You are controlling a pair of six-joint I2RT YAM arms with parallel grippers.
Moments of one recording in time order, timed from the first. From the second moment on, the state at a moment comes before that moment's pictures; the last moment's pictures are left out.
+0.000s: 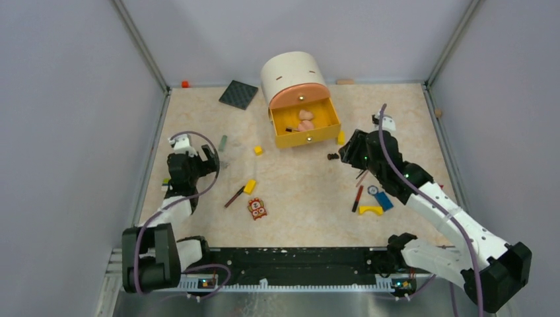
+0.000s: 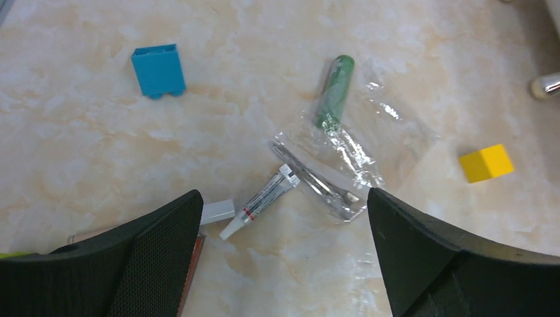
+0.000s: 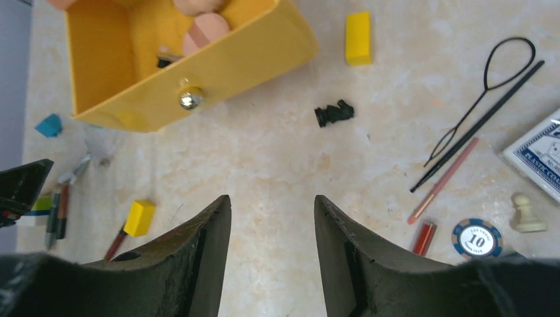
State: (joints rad) left arm 0.13 1.11 0.39 0.35 0.09 -0.22; right arm 0.57 0.96 0.87 -0.39 0.27 0.66
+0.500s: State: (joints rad) left arm 0.13 1.50 0.25 1.02 0.23 -0.07; right arm 0.34 1.04 0.75 -0.51 0.19 0.69
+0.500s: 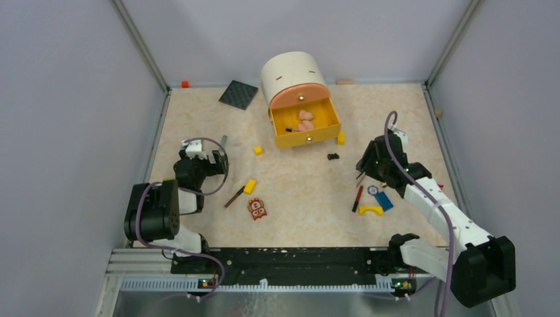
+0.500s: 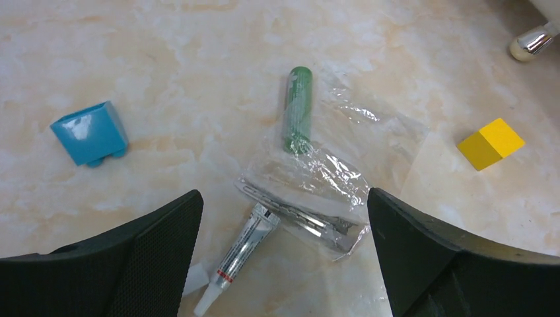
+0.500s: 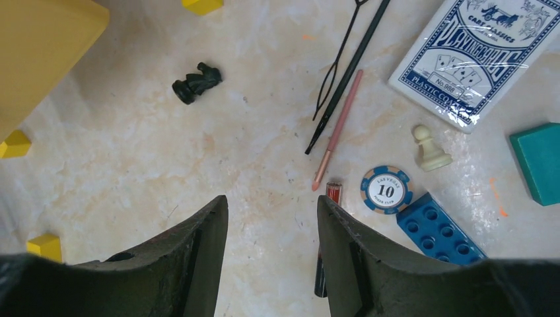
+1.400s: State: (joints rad) left arm 0.02 1.58 0.27 1.20 0.19 0.06; right arm 0.21 1.24 0.77 -0.44 0.20 0.68
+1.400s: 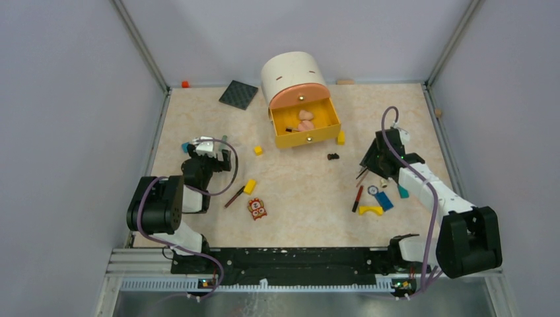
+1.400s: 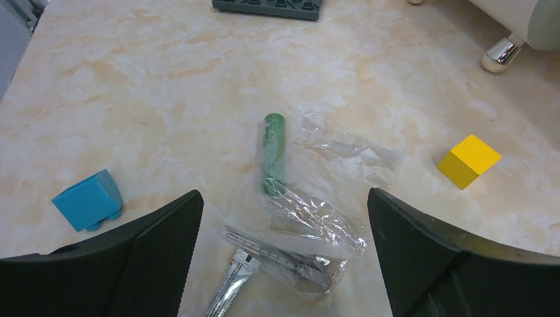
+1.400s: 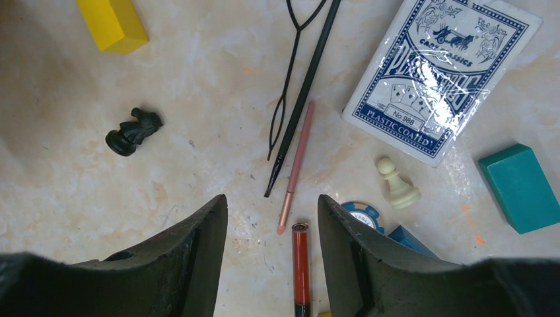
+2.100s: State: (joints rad) left arm 0.02 1.58 0.27 1.20 0.19 0.06; right arm 0.21 1.28 0.77 -0.43 0.21 0.67
